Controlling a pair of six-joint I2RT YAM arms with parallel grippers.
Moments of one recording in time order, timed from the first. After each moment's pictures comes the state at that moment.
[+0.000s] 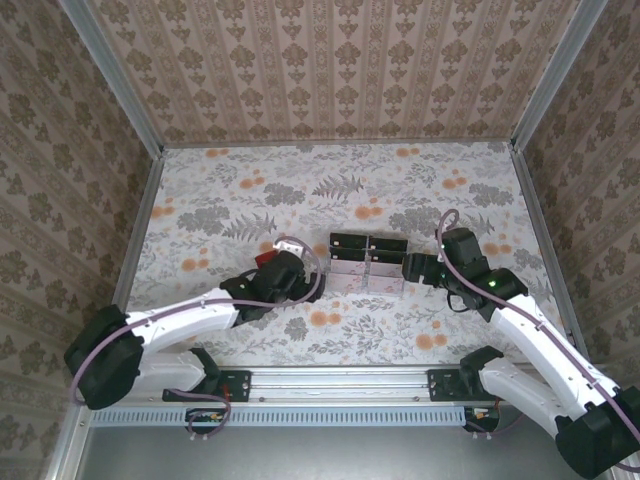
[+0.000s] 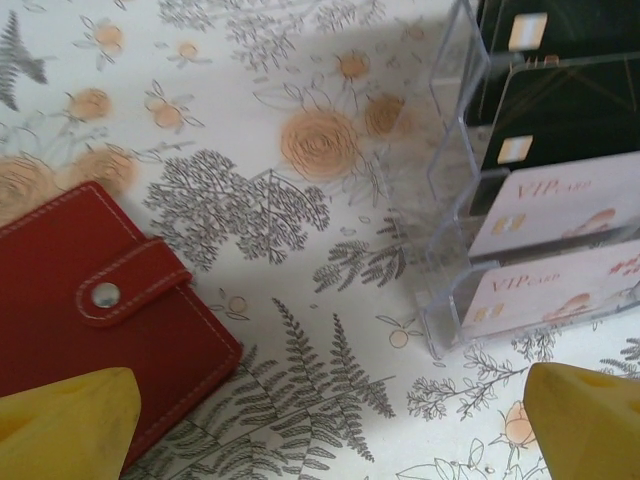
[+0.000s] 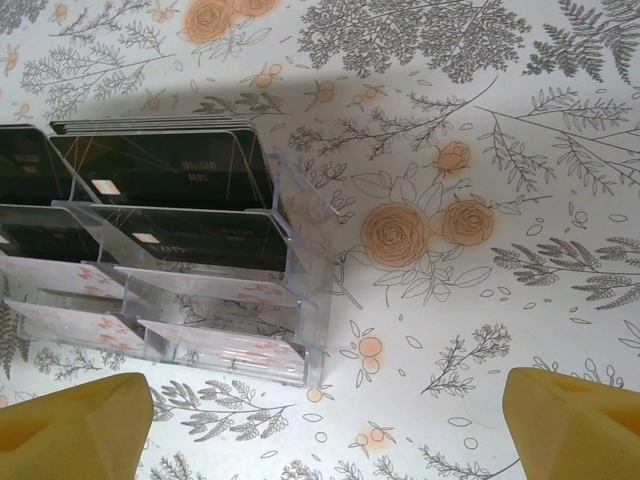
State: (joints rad) left arm -0.94 1.23 0.59 -0.17 -0.27 -0.49; right arm 0.36 0.87 0.70 -0.70 0.08 0.48
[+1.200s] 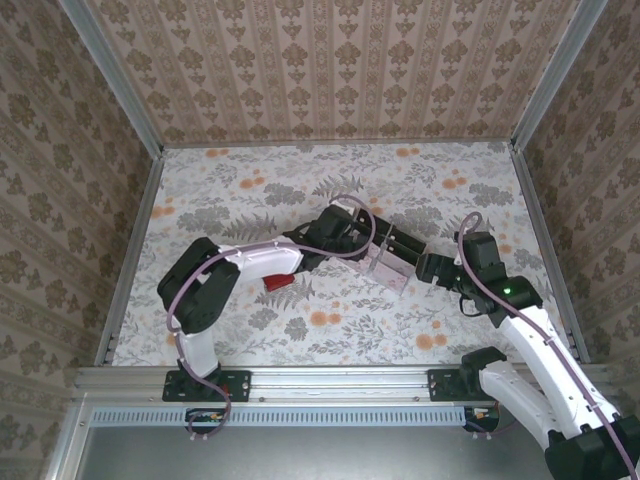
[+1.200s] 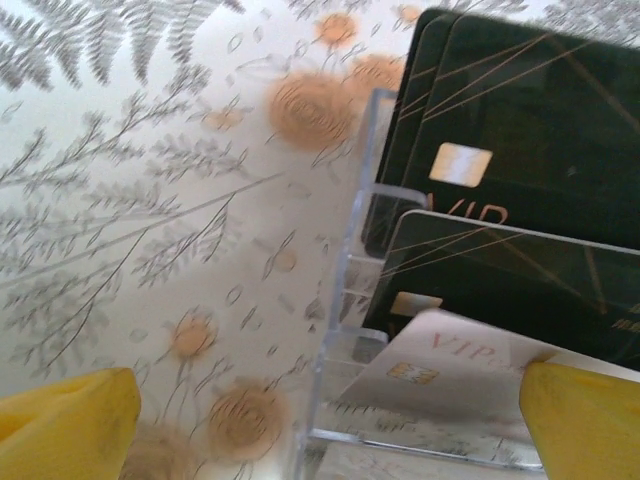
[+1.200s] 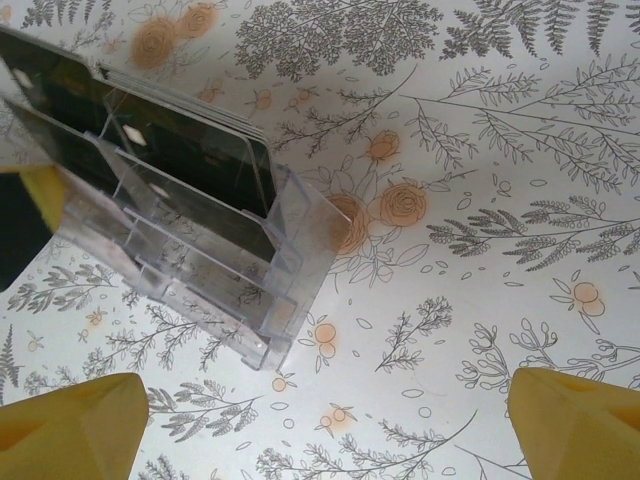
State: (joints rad) left arm -0.87 1.85 1.14 -0.05 -0.17 -0.33; right arm 0.23 0.78 0.69 -0.78 0.02 0.48
